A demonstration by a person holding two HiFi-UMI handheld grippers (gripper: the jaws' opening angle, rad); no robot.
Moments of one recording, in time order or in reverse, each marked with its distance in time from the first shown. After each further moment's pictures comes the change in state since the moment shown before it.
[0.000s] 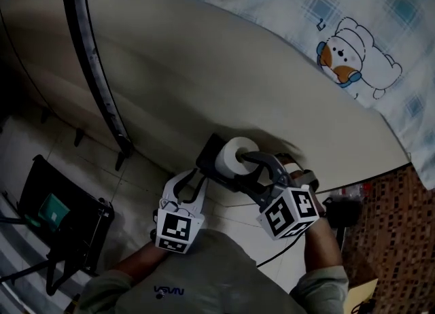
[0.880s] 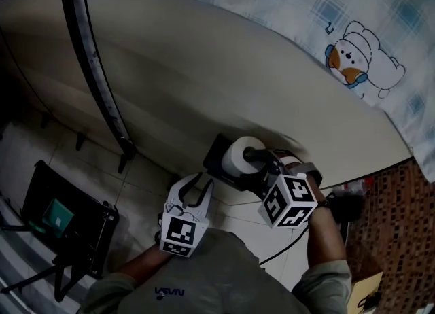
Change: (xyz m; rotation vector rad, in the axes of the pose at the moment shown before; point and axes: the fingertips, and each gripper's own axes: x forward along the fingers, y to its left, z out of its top) left arm -0.010 0.001 -0.002 0.005 -0.003 -0.060; right arm 0.023 0.009 -0.014 0.011 0.173 0.129
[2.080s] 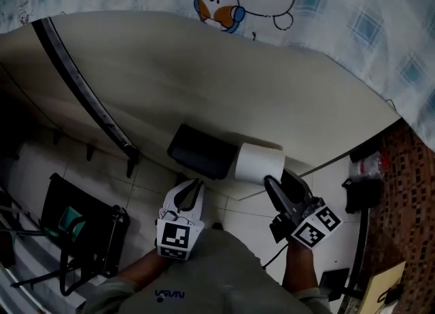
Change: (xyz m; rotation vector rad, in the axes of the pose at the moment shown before) left arm 0.019 -0.088 -0.008 0.073 0.067 0.057; right arm -0.122 0.034 -0.145 1.291 -1.012 -0.299
